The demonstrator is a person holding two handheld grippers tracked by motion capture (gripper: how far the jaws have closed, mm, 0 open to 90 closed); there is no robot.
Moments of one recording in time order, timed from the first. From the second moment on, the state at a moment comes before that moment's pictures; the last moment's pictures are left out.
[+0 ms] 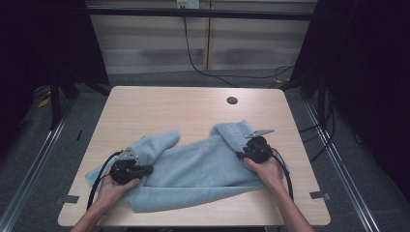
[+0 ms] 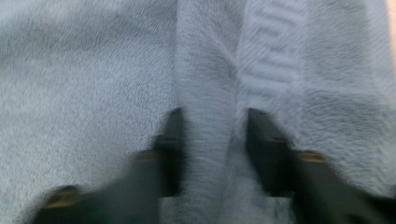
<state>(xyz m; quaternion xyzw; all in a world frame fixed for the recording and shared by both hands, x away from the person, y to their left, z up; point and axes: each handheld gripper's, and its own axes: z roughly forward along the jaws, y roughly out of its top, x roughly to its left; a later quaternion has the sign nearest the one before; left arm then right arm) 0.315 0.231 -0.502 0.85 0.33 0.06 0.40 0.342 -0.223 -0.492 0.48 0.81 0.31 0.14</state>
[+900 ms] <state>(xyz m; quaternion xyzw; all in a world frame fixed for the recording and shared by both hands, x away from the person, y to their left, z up) 0.307 0.260 -0.477 0.80 0.36 0.03 0.47 0.281 -0.241 -0.458 0.44 0.78 0.43 0.11</state>
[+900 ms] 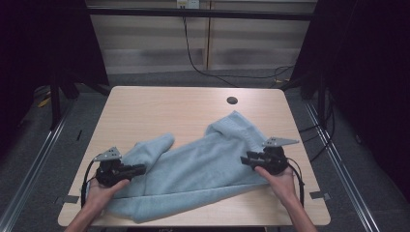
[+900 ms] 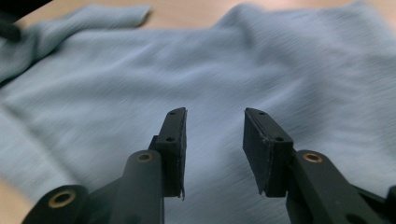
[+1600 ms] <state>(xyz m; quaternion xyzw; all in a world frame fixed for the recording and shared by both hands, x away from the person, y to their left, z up) 0.321 0.252 -0.490 0.83 0.36 0.04 0.43 0.293 -0.226 -0.502 0.44 0.81 0.36 0.14</state>
